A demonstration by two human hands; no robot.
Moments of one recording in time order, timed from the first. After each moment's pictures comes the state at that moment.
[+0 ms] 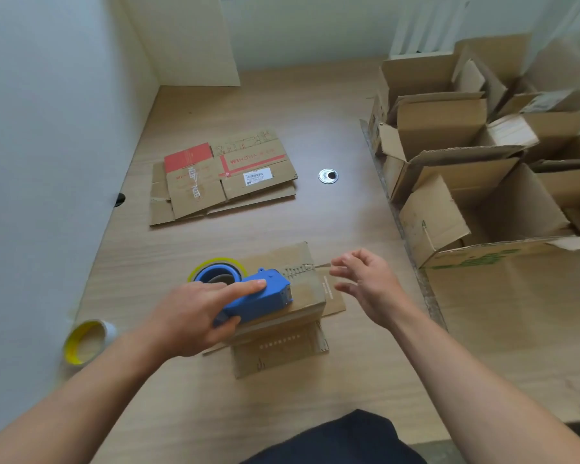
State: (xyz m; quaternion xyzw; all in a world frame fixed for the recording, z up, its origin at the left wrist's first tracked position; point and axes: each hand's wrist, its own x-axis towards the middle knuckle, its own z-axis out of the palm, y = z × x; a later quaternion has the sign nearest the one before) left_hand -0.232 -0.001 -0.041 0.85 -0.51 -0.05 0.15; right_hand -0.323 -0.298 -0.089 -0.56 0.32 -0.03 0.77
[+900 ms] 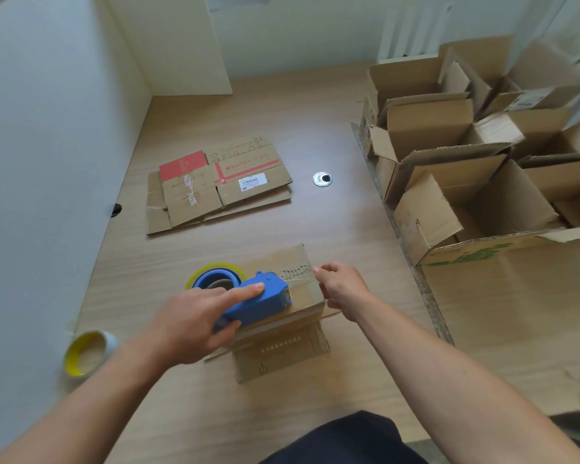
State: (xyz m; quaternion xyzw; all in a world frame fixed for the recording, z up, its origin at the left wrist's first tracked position) left_hand -0.236 -0.001 -0.038 0.86 -0.49 -0.04 0.13; right_hand -0.294 -0.268 -0.116 -0.65 0.42 0.09 0.63
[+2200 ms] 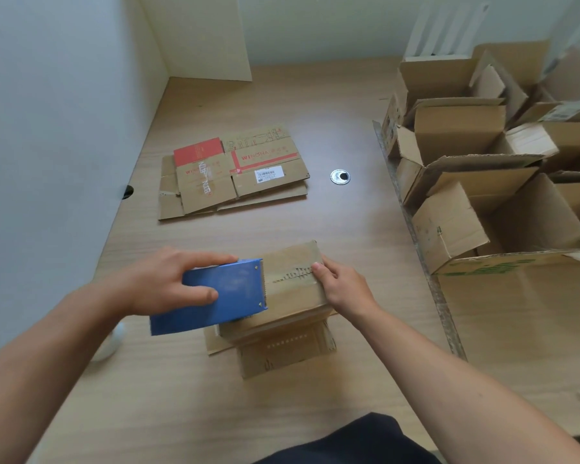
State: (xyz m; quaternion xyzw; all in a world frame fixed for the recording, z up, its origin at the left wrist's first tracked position) left_hand -0.179 0.023 0.018 0.88 -0.33 -0.31 0.17; right_hand -0.292 -0.256 -0.115 -0.84 0.25 0.07 0.47
